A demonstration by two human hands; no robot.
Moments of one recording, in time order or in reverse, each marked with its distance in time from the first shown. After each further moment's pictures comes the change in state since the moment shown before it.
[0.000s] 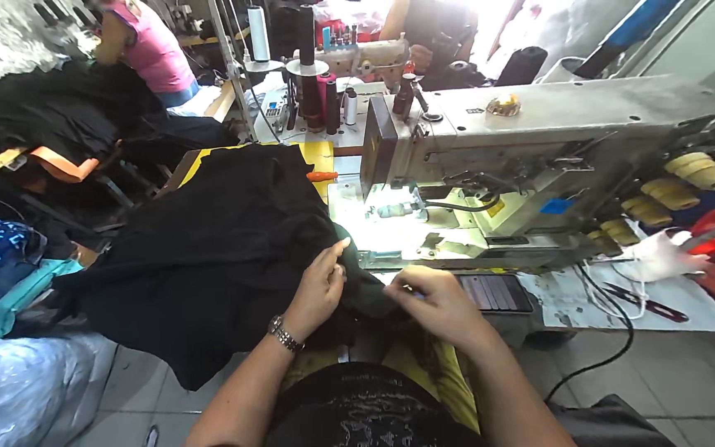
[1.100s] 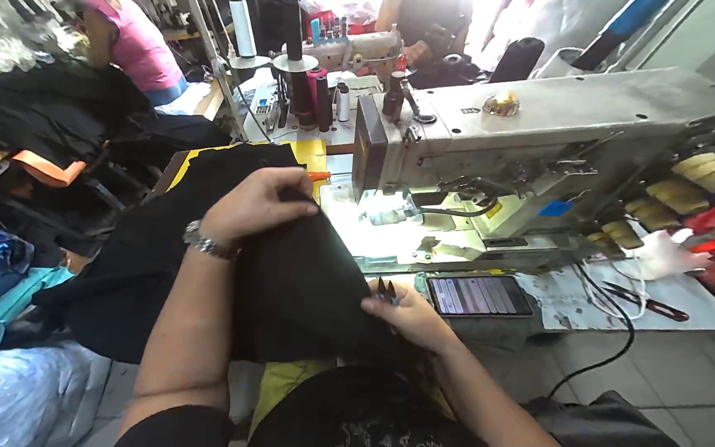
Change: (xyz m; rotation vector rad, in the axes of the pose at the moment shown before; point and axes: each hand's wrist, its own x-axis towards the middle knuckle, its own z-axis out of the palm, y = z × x) left_hand 0.126 0.048 -0.135 0.213 -0.356 0.237; right_hand 0.005 0.004 0.034 0.930 -0.212 0.222
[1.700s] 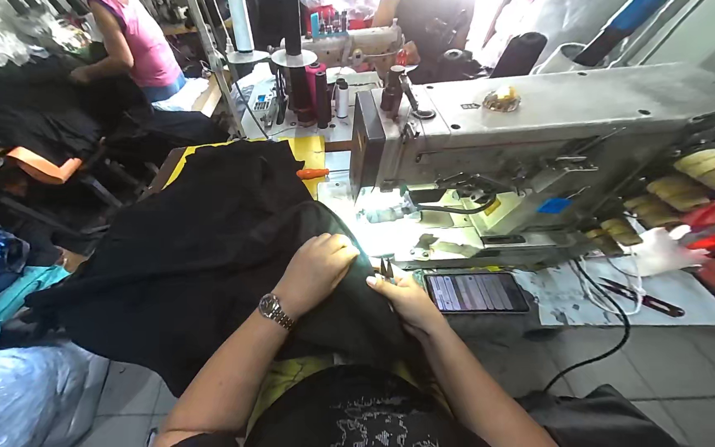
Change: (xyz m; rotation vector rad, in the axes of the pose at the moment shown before) left_hand -0.033 -0.005 0.152 0.475 0.171 0.125; right_hand 0.011 0.022 -0.011 0.123 0.303 0.196
